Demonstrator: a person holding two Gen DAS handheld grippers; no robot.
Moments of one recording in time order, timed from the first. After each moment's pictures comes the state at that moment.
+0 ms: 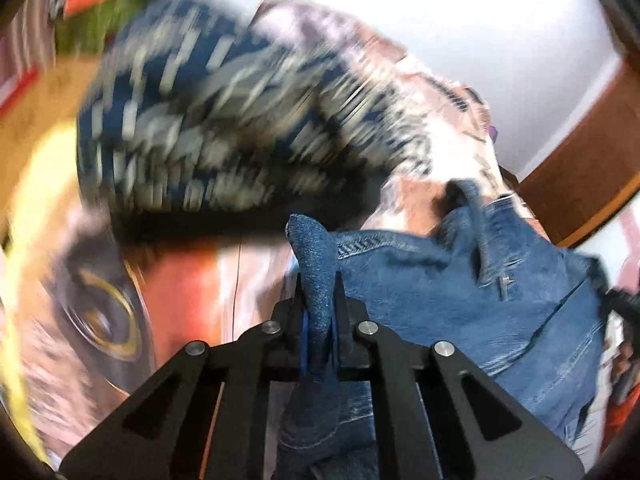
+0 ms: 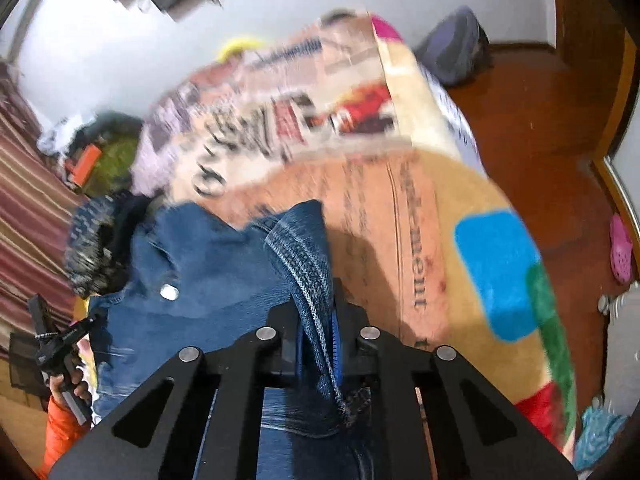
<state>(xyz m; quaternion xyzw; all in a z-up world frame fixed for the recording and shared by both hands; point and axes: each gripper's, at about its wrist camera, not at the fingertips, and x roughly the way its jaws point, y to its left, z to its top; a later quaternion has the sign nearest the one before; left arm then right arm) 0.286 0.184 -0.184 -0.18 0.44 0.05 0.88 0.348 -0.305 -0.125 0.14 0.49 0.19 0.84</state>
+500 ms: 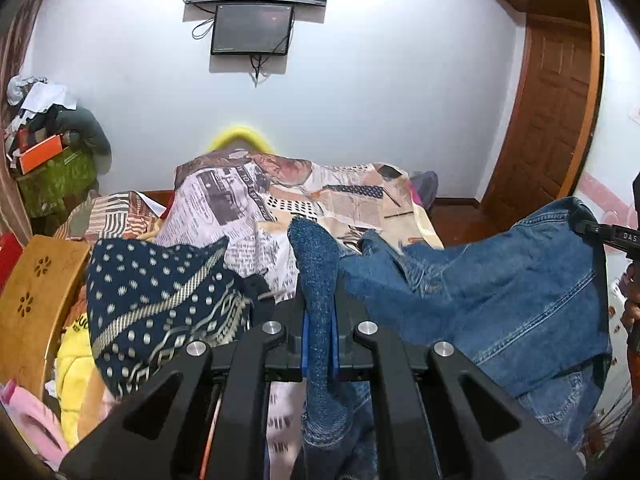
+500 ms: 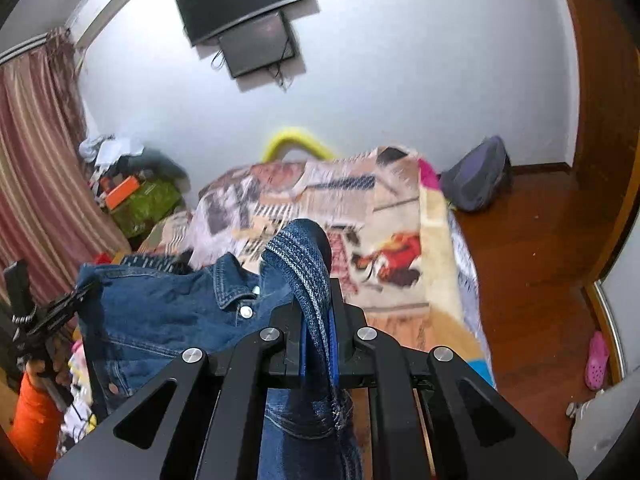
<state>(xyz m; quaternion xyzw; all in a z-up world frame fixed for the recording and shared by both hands) 0.320 0.113 -0.027 -0.06 0.30 -0.01 0.95 0.350 -0.281 0.015 0.08 0.34 0.22 0.91</state>
